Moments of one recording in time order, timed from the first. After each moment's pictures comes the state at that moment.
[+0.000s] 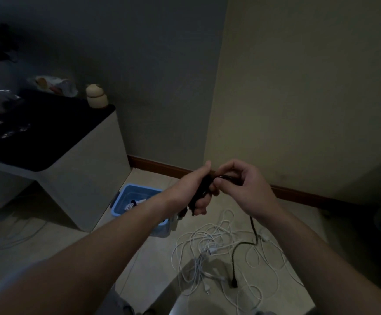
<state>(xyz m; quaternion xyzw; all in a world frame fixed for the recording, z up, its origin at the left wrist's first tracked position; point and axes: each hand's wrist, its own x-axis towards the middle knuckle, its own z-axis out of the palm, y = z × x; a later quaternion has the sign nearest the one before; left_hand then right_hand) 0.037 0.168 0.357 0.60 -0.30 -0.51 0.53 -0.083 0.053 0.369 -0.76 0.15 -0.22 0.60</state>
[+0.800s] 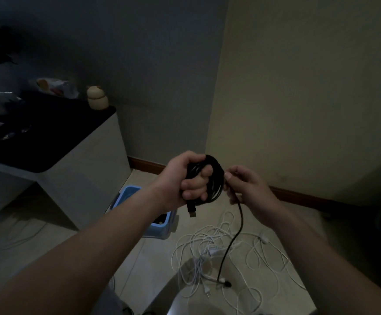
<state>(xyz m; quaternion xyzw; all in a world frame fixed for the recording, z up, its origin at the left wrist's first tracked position) 0.051 0.171 0.381 0.40 -0.23 -0.61 0.64 -0.080 0.031 0.349 -0.70 0.20 -0.16 0.66</state>
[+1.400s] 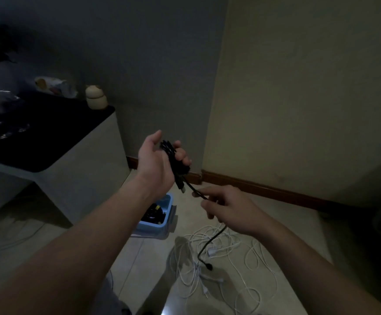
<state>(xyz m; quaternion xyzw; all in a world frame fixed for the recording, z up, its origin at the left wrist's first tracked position) 0.077 0.176 0.377 0.36 -0.07 -0.42 0.83 -0.081 0.058 0.344 -0.89 0.13 -0.04 0.44</state>
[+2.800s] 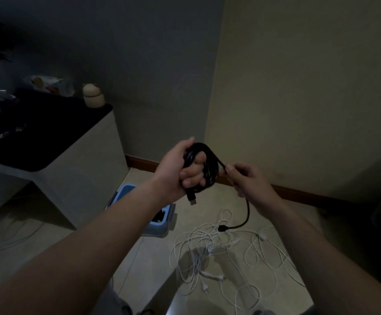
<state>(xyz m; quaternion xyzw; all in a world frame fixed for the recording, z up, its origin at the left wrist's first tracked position) 0.053 0.161 0.380 0.41 -0.19 -0.55 0.70 -0.074 0.013 0.339 -0.76 0.22 -0.19 0.58</state>
